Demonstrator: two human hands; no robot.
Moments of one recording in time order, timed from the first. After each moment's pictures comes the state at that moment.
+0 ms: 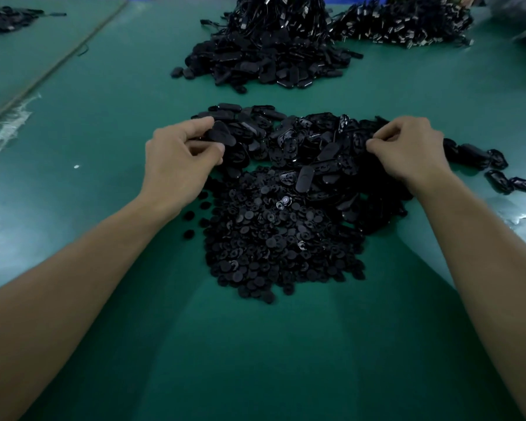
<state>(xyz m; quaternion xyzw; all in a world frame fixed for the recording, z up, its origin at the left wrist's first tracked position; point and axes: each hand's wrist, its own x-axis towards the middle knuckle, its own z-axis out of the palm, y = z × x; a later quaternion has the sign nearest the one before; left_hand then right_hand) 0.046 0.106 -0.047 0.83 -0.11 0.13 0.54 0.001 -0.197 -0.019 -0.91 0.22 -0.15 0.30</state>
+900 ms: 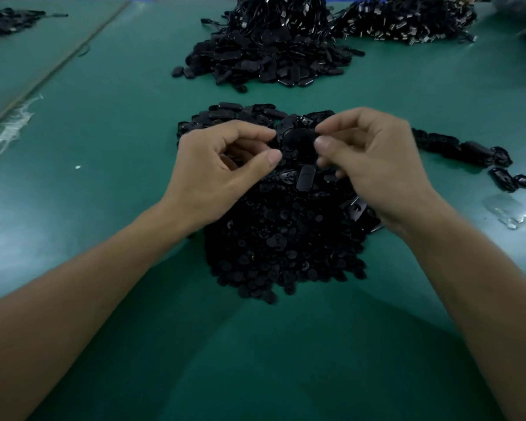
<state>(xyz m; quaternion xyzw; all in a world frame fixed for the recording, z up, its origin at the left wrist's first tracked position) 0.005 0.079 -0.026 0.78 -0.31 0.14 0.52 -0.047 -0.123 0.000 -0.80 0.01 -0.16 0.58</state>
